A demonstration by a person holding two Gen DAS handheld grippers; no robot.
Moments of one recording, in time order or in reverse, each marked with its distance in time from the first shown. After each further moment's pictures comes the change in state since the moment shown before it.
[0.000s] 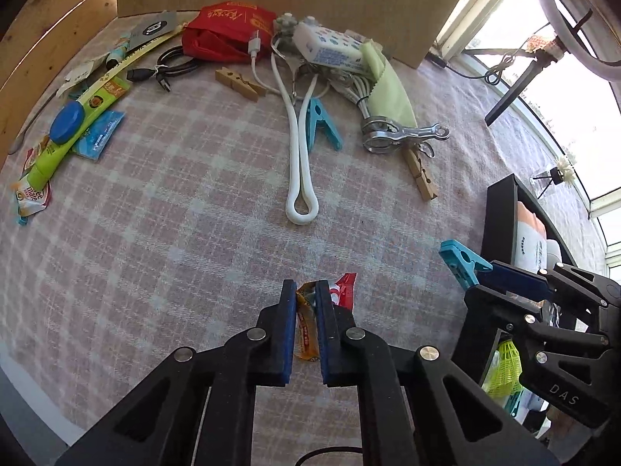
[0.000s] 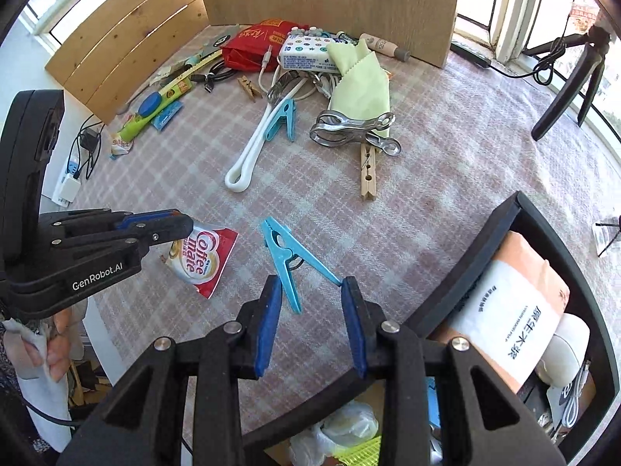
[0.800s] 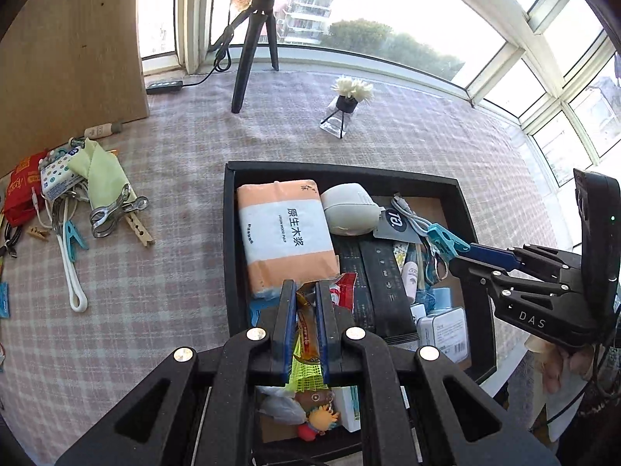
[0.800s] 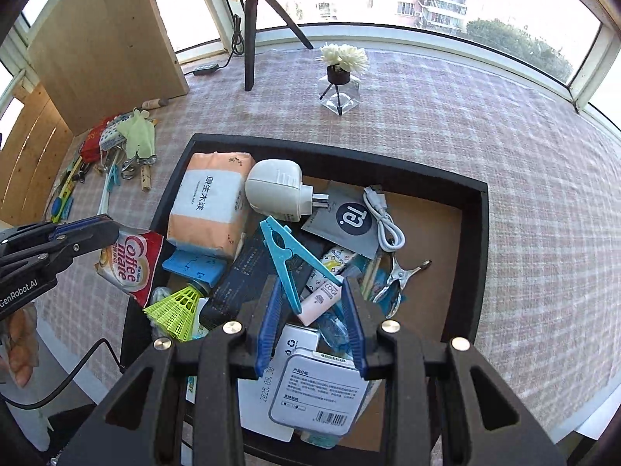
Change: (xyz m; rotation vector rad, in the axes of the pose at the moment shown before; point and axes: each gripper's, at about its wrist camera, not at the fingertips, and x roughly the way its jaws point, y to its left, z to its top) left arm -0.030 -0.244 -0.017 0.515 0.001 -0.228; right arm -0.136 -0.161 -0.156 0.507 -0.115 -0.264
